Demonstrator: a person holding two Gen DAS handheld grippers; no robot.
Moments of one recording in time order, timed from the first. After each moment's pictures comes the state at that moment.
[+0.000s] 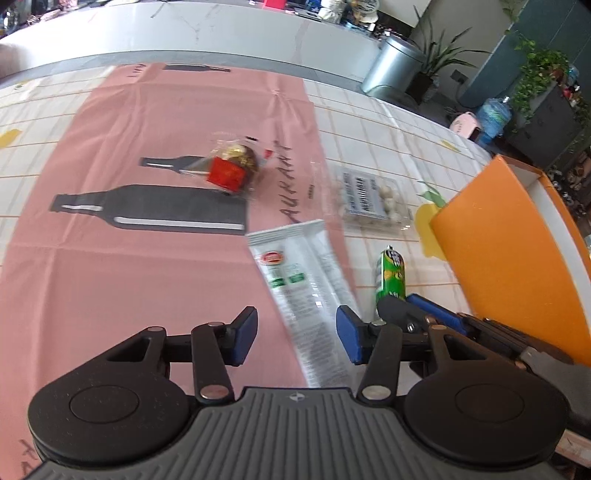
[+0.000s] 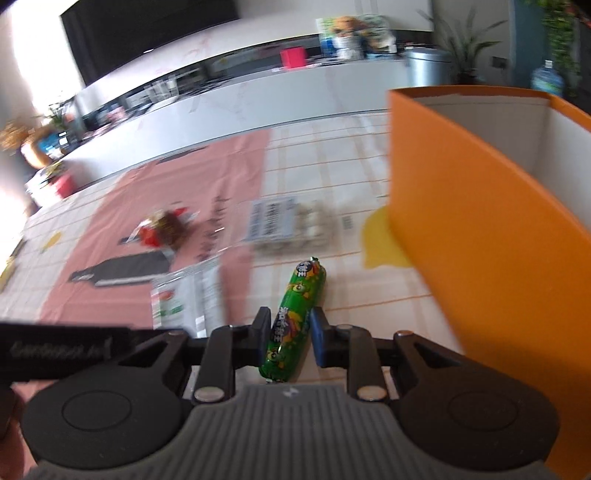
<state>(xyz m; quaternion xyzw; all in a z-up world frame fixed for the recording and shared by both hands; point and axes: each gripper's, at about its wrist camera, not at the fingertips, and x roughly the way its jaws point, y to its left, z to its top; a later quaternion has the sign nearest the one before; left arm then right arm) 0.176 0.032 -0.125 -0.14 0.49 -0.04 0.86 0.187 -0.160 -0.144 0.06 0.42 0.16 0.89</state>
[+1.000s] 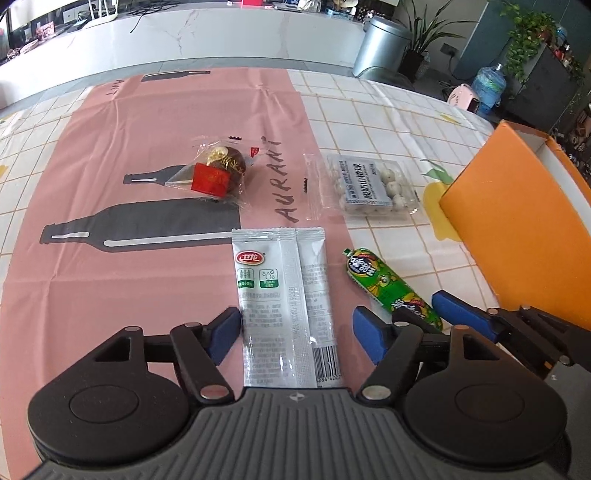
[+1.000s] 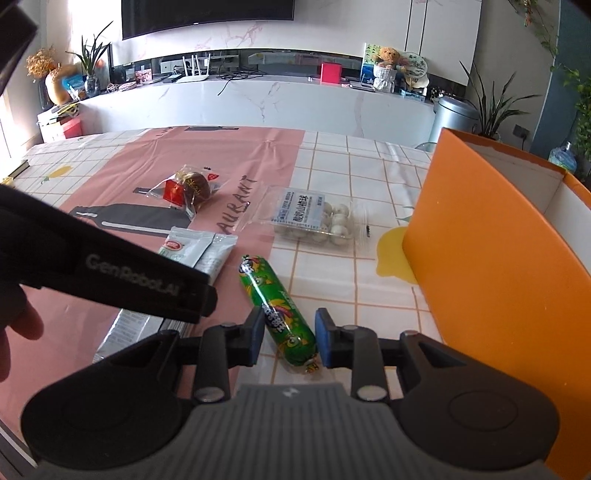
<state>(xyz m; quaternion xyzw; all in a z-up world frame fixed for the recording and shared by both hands) 0.191 0.015 -0.135 -0.07 0.50 -0.05 0.86 0.165 -0.137 -0.145 -0.07 0.38 0.15 0.91</state>
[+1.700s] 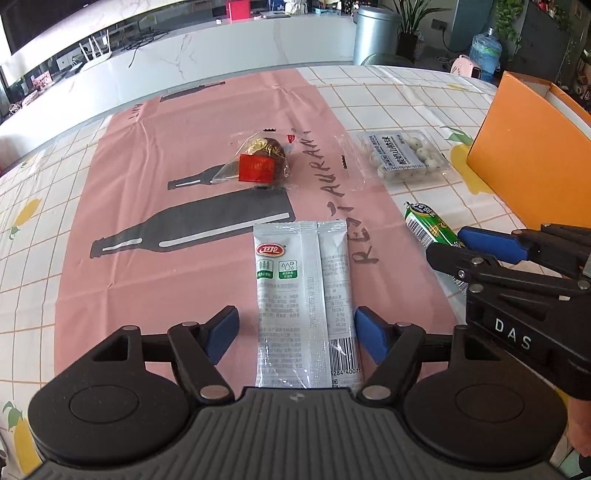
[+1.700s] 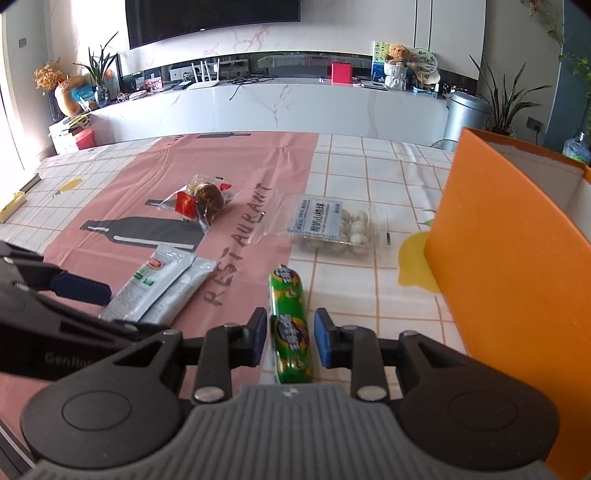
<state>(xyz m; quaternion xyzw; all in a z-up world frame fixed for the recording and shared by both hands) 0.168 0.030 -0.140 0.03 0.49 -0.04 0.87 0.177 -0.134 -0.147 -0.04 0.39 0.17 0.91</state>
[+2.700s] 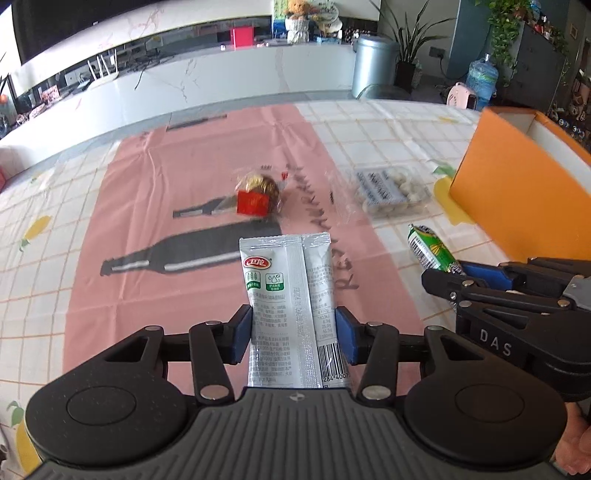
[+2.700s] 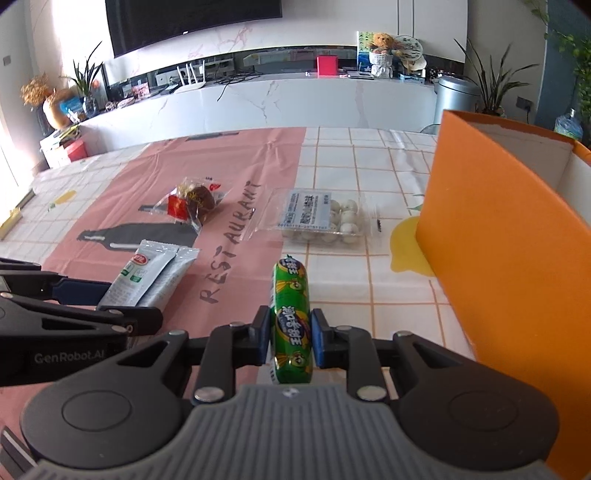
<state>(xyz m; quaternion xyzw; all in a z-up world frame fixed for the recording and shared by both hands) 0.152 0.022 -0.110 0.01 0.44 -0.04 0.90 0.171 -0.144 -0.137 -0.01 0.40 0.15 0.91</state>
